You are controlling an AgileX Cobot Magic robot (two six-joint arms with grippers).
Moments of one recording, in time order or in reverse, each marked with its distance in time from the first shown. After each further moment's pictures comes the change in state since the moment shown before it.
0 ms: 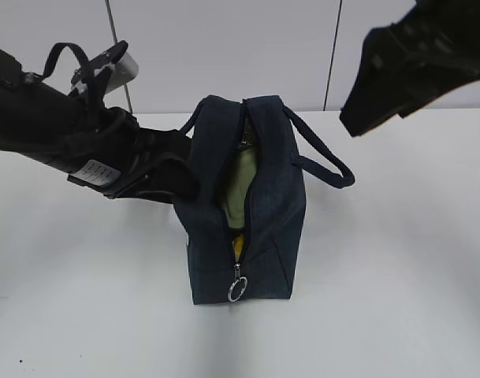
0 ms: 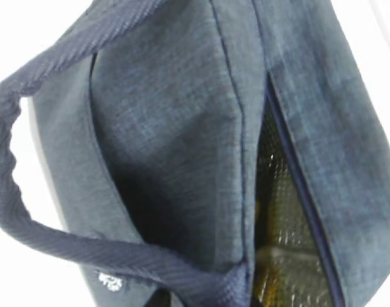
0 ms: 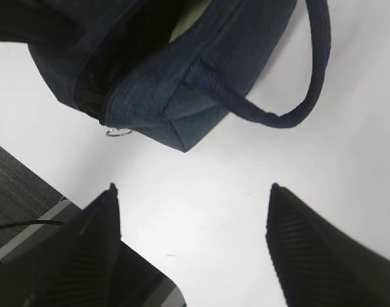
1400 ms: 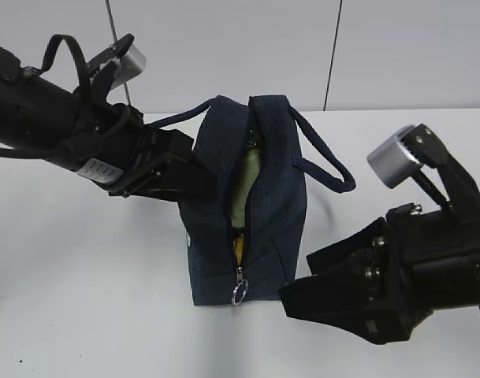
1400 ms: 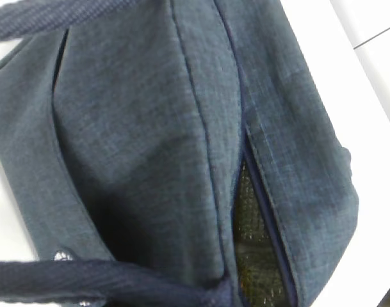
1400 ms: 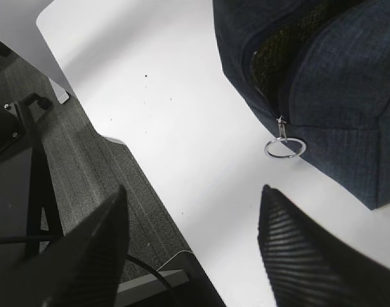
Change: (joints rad) left arm 0.000 -0.002 -0.003 -0.090 0.040 0.144; right arm 0.000 -0.183 0.862 1.120 -0.498 -1.161
